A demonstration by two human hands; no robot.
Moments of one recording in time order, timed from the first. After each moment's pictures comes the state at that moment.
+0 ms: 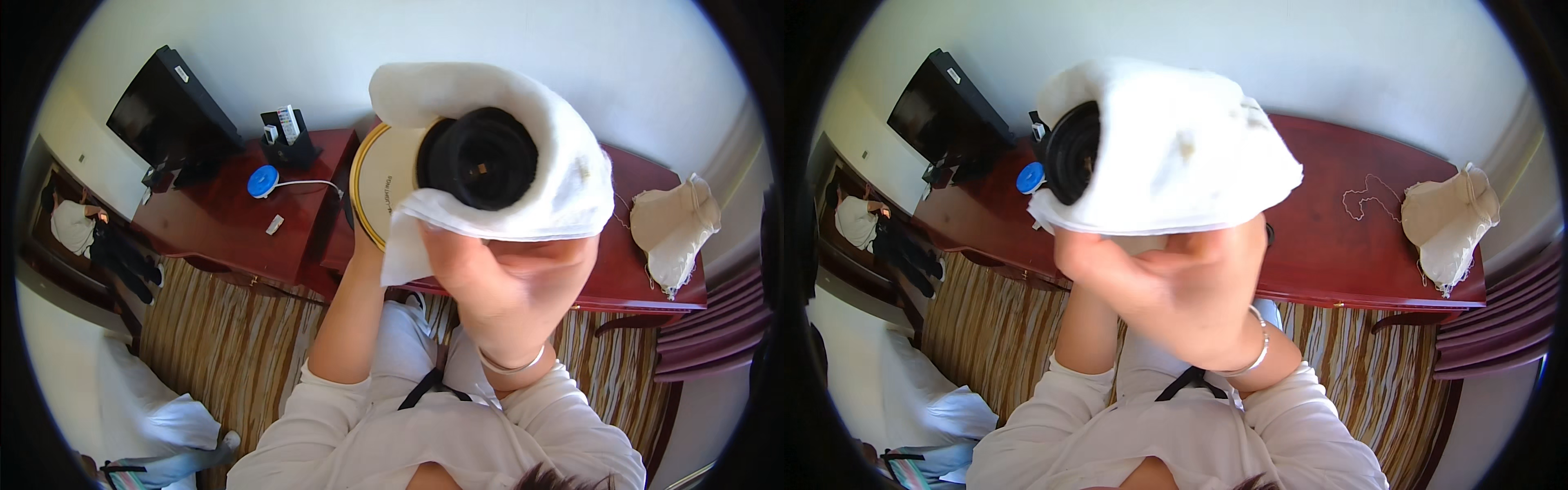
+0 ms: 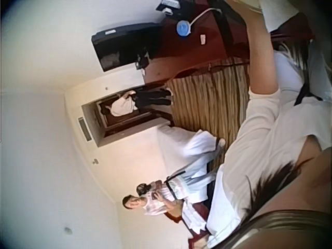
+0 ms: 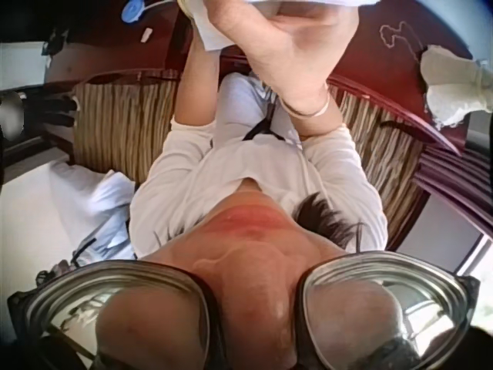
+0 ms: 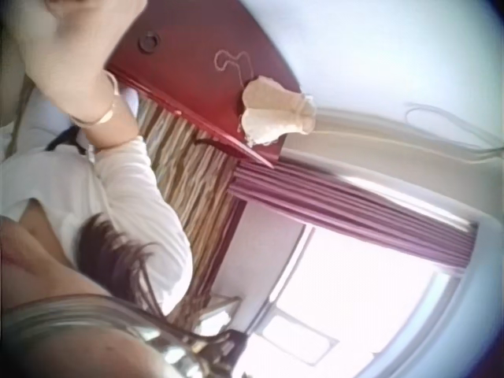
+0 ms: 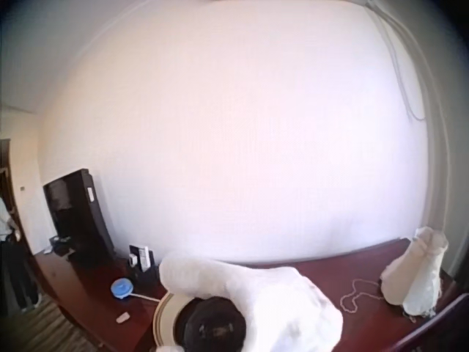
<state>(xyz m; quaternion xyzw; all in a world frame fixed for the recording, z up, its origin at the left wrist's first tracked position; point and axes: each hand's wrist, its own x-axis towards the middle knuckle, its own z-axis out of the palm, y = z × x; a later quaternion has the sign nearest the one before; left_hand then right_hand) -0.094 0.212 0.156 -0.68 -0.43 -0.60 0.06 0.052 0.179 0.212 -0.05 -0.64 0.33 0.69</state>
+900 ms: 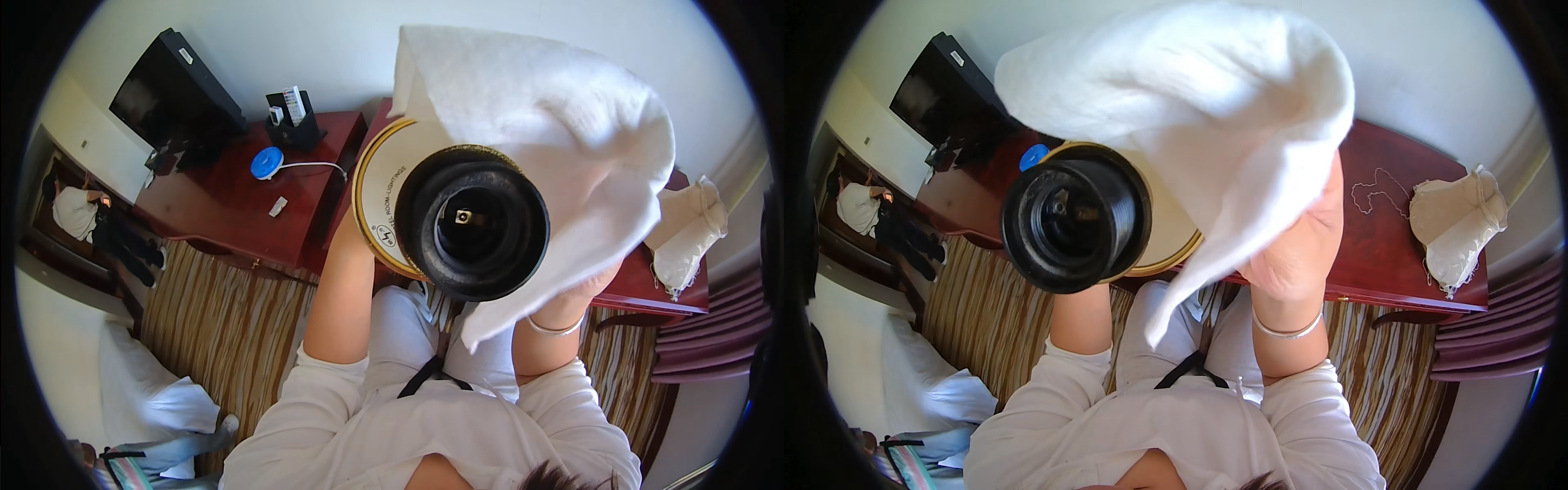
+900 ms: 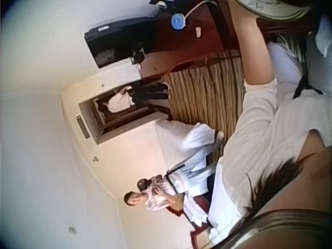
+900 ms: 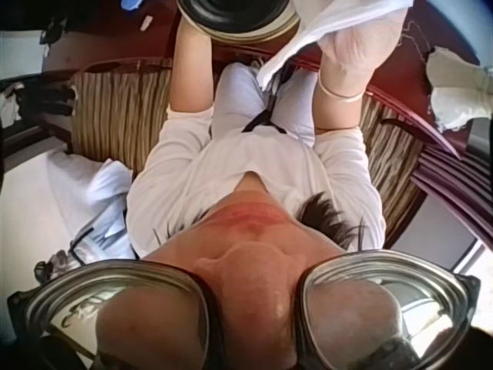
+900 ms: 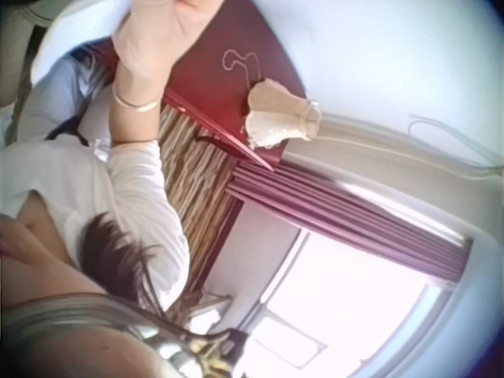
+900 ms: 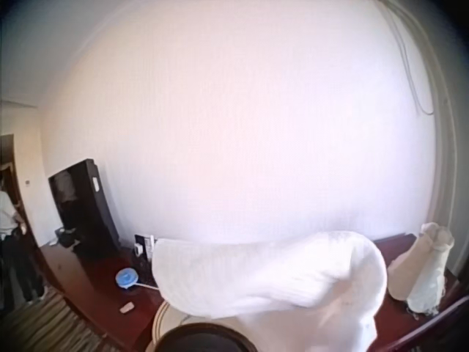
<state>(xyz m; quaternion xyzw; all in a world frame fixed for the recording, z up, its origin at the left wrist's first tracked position) -0.110 0.220 0.156 -0.71 -0.33 -0.61 -0.14 0.087 0.212 0.171 0.07 -0.40 0.63 0.66</state>
